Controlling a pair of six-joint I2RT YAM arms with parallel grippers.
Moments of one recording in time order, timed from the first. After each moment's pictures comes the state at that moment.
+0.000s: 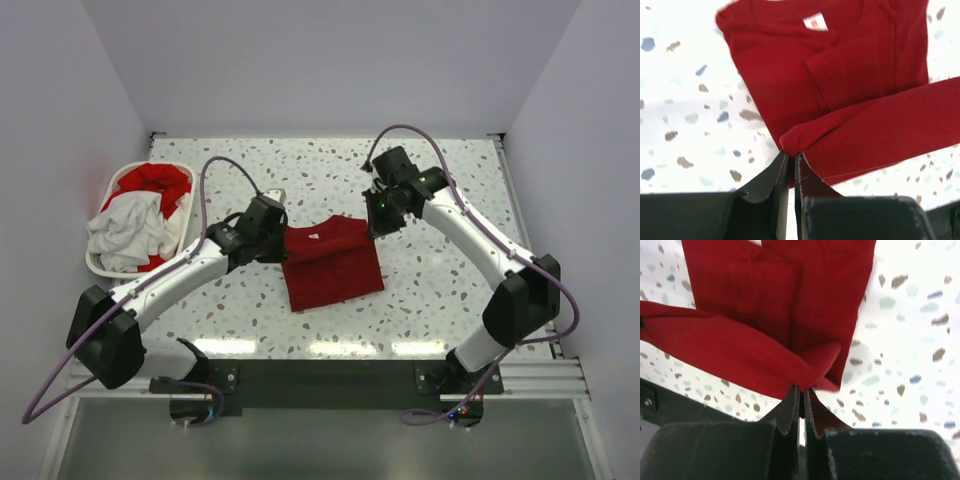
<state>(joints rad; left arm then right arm) -0.65 1.33 0.98 -0.58 -0.13 -0.58 0.52 1.58 1.47 -0.99 -0.08 0.31</state>
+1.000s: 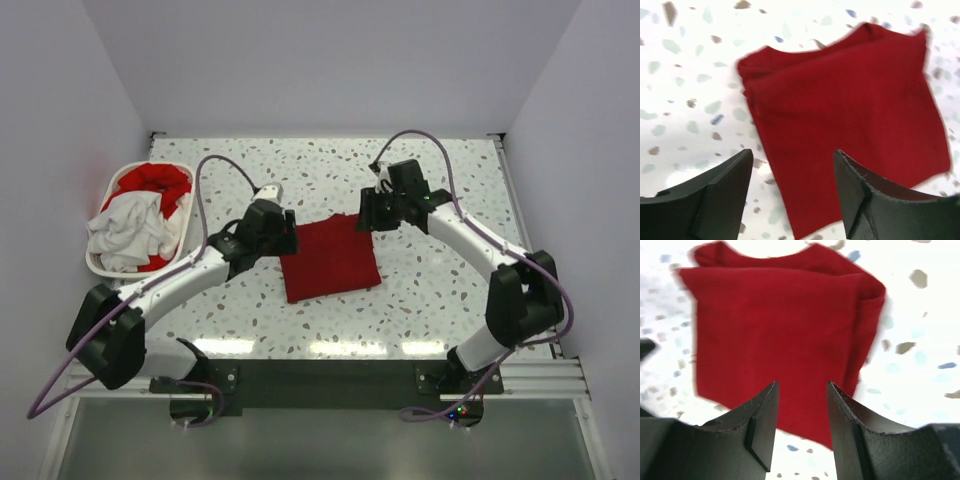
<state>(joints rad) -0.58 1.41 0.92 -0.30 -0.22 -0.55 0.41 1.65 1.26 -0.53 -0.21 0.28</state>
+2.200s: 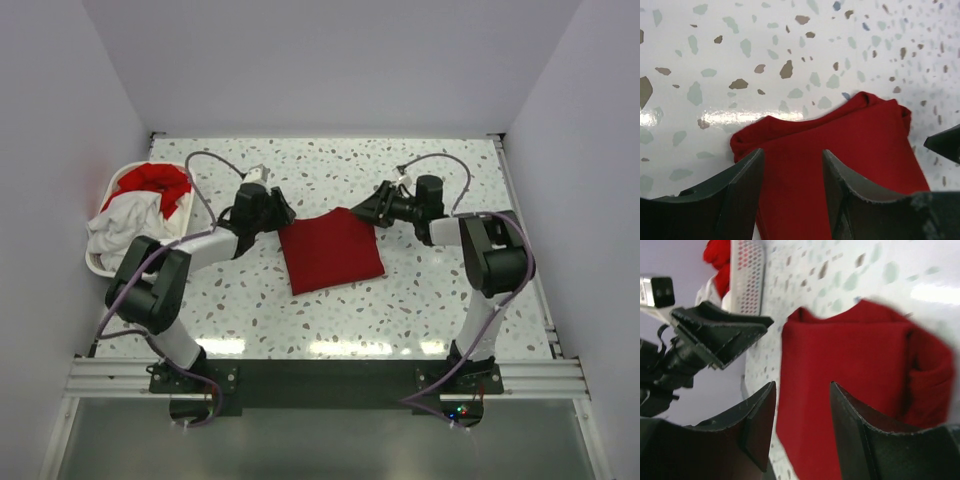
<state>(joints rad) -0.40 1.74 0.89 0.25 -0.02 -0.59 0.17 1.99 0.98 0.57 -0.83 0.87</state>
